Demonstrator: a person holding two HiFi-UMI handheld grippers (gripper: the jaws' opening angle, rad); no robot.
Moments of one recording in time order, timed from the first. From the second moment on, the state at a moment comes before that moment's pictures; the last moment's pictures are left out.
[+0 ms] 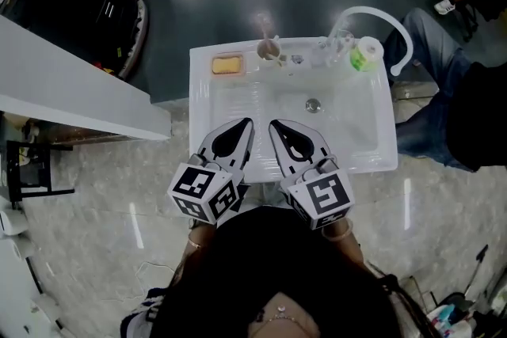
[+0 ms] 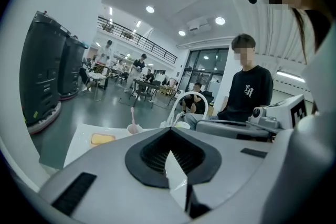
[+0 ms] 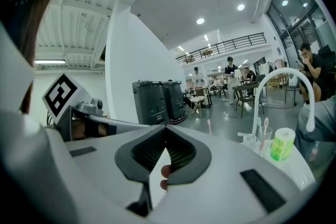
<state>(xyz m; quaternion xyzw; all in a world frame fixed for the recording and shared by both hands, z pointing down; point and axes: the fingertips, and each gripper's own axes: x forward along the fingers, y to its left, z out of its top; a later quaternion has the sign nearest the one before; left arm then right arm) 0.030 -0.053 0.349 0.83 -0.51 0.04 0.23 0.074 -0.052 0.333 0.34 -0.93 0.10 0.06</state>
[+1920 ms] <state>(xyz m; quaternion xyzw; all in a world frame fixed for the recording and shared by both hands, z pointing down) -0.094 -0.161 0.401 0.77 -0.56 0.03 0.30 -0.031 -0.181 0.408 0.29 -0.94 0.11 0.16</state>
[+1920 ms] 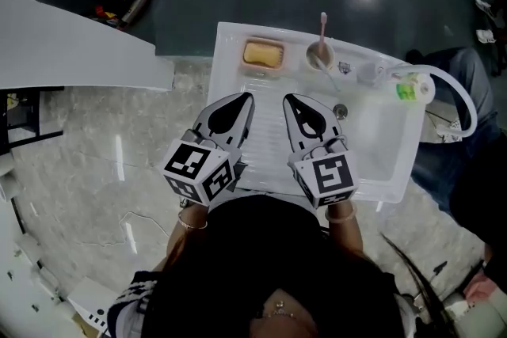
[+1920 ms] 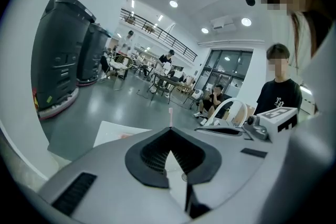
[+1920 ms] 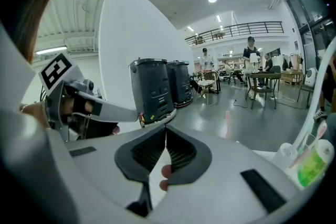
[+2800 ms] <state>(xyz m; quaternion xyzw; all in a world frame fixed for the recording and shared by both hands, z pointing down) -0.160 -0.169 0.448 0.73 -0.58 0.03 0.35 -0.096 -0.239 0.482 0.21 -0.93 0.01 0.32</state>
